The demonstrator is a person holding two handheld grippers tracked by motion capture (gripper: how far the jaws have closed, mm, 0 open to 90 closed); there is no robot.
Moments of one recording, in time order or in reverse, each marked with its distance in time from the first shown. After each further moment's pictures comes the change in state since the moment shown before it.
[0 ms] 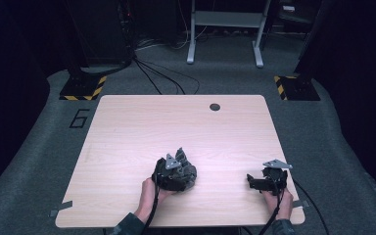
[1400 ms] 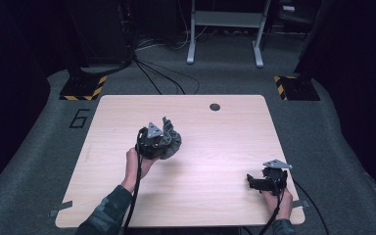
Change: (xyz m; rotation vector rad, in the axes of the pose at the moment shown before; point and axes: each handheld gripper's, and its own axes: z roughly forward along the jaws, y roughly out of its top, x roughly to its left) left arm 0.070 0.060 -0.036 -0.110 0.103 0.019; right arm 0.000 0.000 0.000 0.000 0.001 0.000
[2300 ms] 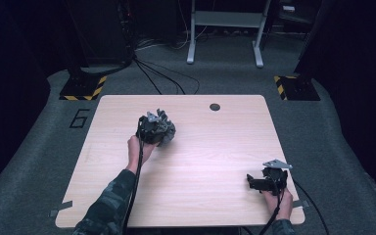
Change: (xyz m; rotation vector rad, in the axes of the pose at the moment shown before) left arm 0.052 0.007 0.050 0.069 0.079 -0.070; right arm 0.000 0.000 0.000 0.000 0.001 0.000
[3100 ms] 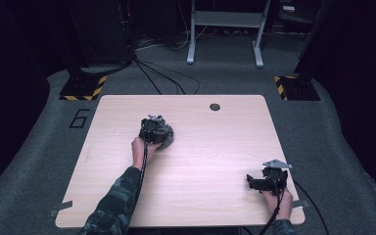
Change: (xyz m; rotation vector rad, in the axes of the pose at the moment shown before) left arm 0.017 -0.016 0.054 0.124 0.025 -0.124; right arm 0.000 0.000 0.000 0.004 0.002 -0.001
